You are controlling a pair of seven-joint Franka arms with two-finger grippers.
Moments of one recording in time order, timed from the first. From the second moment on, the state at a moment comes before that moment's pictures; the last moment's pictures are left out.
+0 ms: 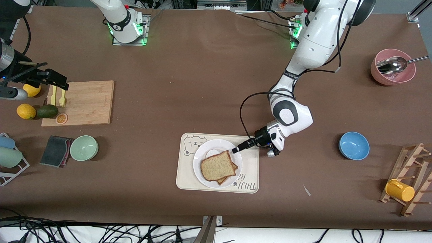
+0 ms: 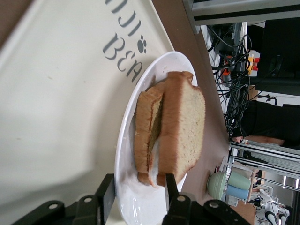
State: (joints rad) left arm -0.40 0.82 -0.02 -1.62 -1.83 2.48 0.67; right arm 0.08 0.07 -0.05 -1.54 0.00 1.55 0.10
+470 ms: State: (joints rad) left arm -0.34 0.69 -0.02 -1.79 -1.70 2.48 0.66; right arm 0.08 0.07 -0.05 -1.54 0.00 1.55 0.10
